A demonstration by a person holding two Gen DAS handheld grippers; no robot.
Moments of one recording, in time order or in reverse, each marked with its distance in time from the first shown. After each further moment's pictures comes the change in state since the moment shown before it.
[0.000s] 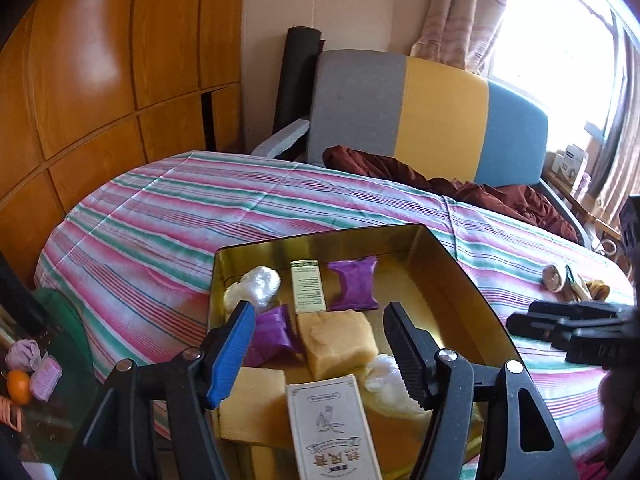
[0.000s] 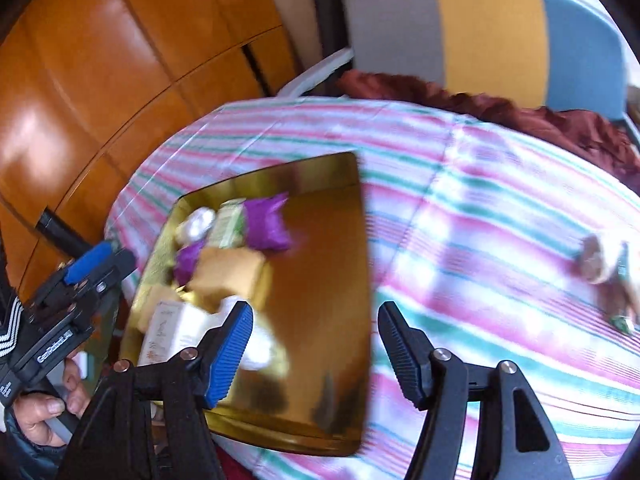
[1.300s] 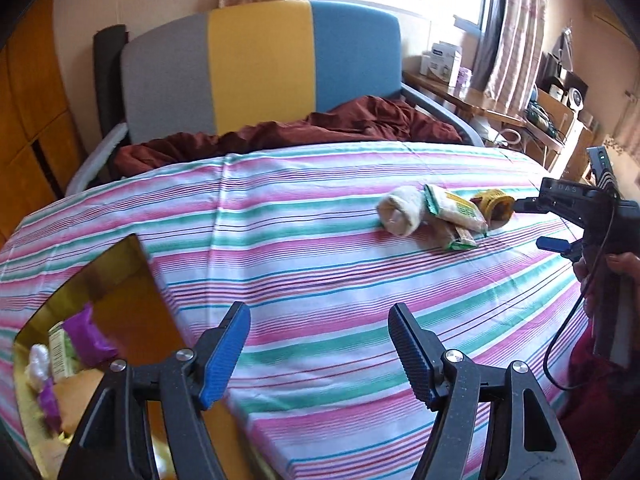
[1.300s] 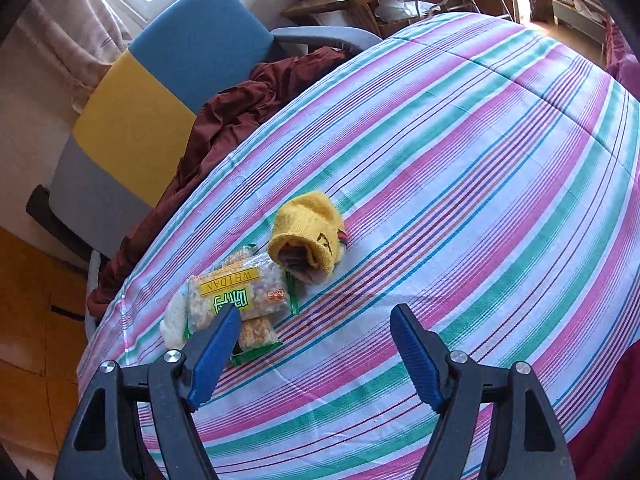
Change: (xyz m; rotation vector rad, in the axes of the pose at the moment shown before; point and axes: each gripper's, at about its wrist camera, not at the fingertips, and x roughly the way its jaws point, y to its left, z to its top) left arm 0.060 -0.260 0.005 0.369 0.184 -0.336; right arm -0.137 -0.338 -0.095 0.980 -0.252 -0.332
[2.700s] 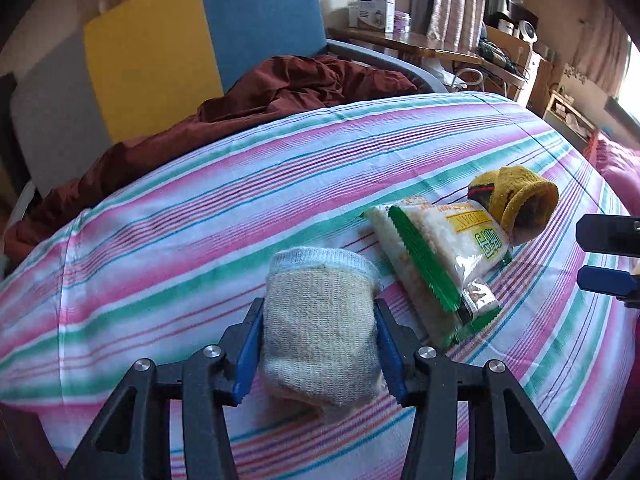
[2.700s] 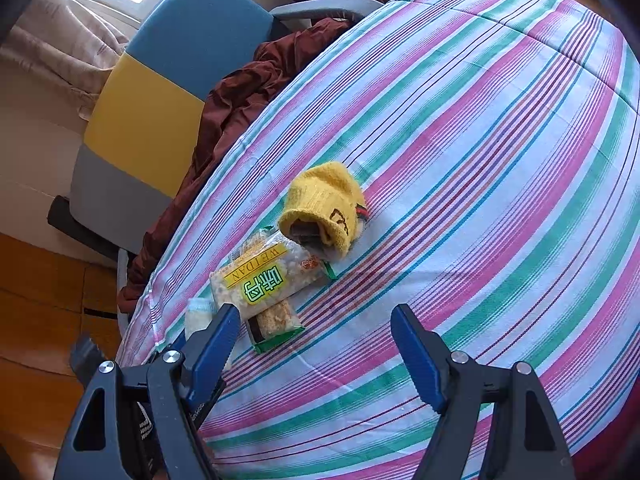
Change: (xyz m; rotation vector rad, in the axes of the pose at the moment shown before) left arm 0.163 -0.082 0.070 0.215 0.093 -0.106; right arm 0.016 -0.008 0.000 0.064 0.104 0.113
